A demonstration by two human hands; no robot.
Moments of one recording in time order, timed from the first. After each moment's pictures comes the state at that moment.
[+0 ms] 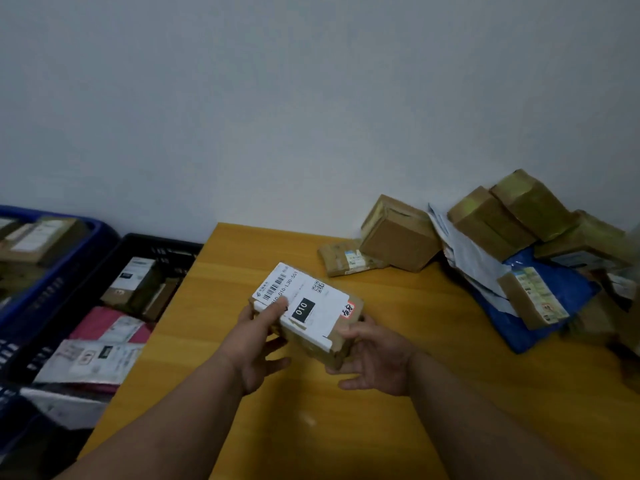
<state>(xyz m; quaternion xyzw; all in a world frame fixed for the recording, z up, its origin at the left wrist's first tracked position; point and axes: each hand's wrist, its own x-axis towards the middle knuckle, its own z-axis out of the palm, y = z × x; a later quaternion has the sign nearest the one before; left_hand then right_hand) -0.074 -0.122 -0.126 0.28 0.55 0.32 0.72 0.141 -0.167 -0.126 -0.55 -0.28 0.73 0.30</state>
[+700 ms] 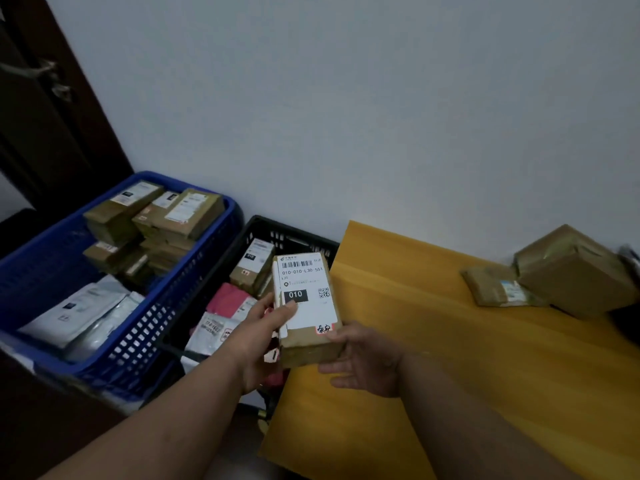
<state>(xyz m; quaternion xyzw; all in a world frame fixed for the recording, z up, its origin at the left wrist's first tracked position) -0.369 -0.045 -0.149 0.25 0.58 0.35 0.69 -0.170 -0.046 -0.149 -0.54 -0.33 0.76 0.15</state>
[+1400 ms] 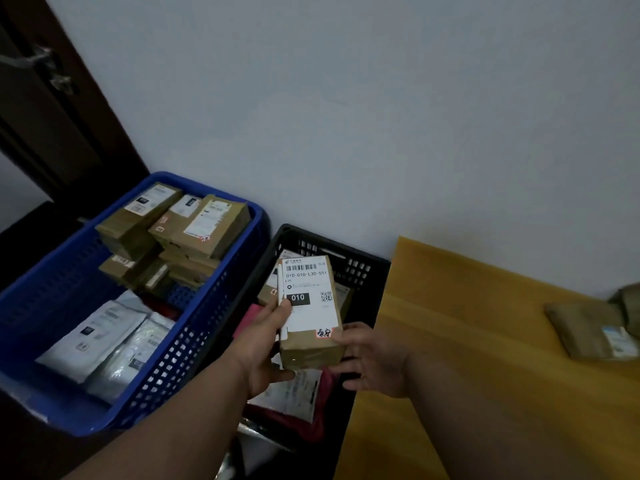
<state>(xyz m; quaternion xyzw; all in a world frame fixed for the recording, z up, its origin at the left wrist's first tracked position) -0.445 0.088 -0.183 0.19 0.63 0.31 0.69 -0.241 0.098 -0.194 -0.53 -0.31 0.78 0.12</state>
